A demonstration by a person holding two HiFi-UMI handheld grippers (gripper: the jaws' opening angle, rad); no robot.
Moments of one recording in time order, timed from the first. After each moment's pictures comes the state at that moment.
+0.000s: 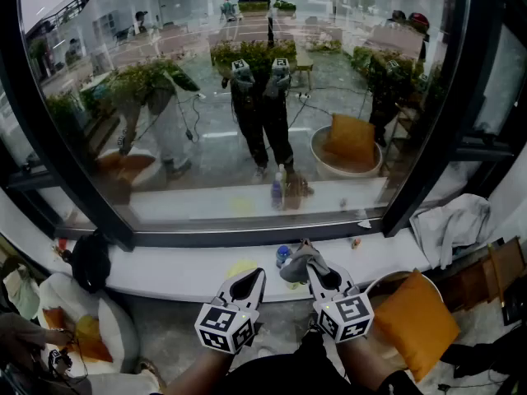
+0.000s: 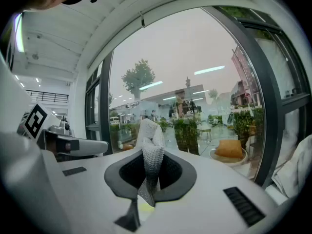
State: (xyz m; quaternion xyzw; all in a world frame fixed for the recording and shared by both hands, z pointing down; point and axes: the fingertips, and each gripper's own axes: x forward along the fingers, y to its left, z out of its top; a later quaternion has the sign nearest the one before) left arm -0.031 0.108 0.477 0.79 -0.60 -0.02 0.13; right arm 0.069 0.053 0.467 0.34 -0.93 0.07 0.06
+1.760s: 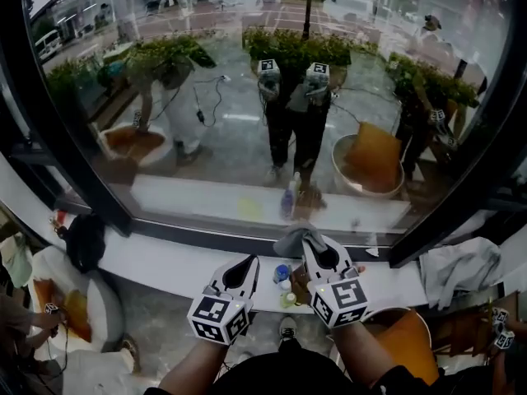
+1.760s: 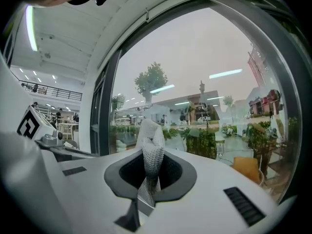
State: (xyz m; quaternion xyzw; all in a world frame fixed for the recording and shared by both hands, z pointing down) left arm -0.087 -0.021 0.468 0.73 -0.67 -0.05 0.13; right arm -0.005 -0.103 0.420 0.28 -0.96 0.01 0.05
